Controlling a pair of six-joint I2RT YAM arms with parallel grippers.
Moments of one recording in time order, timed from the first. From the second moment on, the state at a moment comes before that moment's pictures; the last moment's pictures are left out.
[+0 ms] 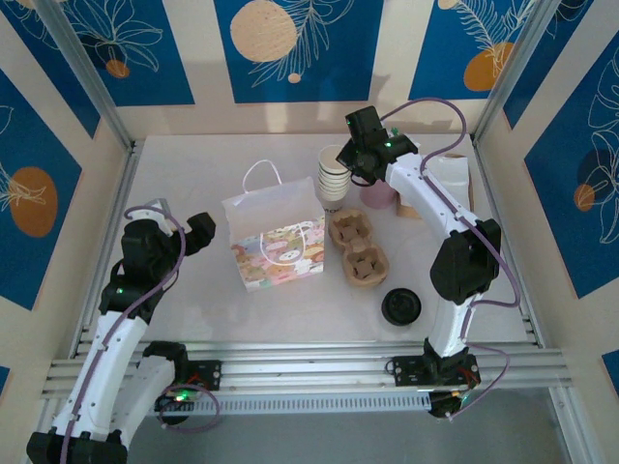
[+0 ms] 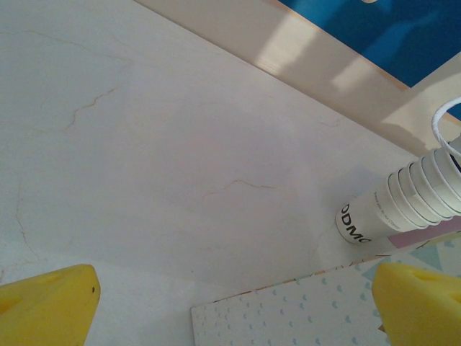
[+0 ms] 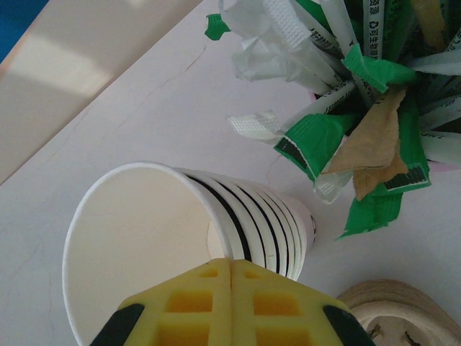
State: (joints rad) left arm -0.13 0.70 0.69 -0.42 0.06 -0.55; right arm 0.43 1.85 1.80 -0.83 0.16 0.97
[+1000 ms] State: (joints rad) left arm -0.13 0.68 0.69 -0.42 0.02 -0.54; right arm 0.54 1.27 1.68 -0.81 0.20 0.77
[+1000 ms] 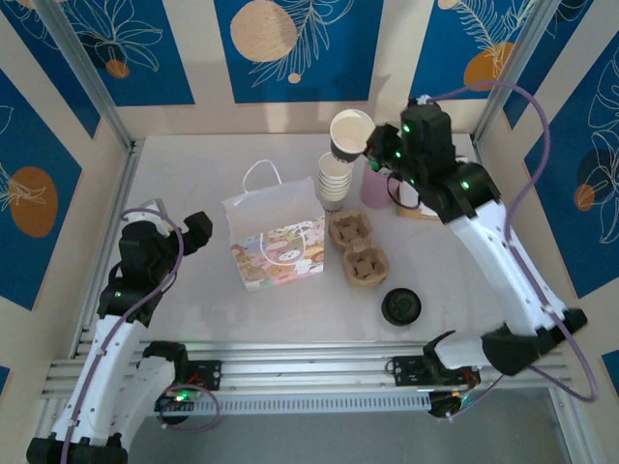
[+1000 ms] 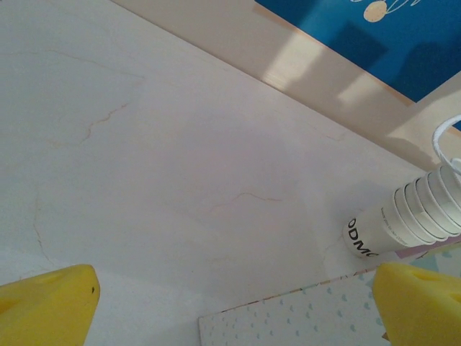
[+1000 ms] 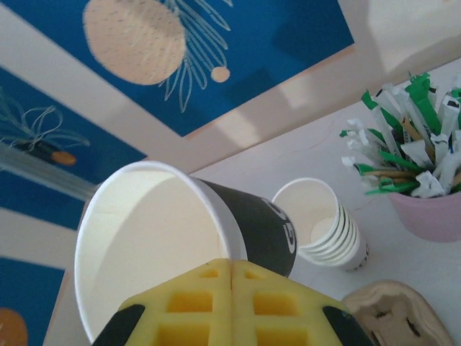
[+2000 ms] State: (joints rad) left arm -0.16 0.48 0.44 -0.65 0.12 -0.90; right arm 1.12 0.85 0.93 -0.87 0.21 0.73
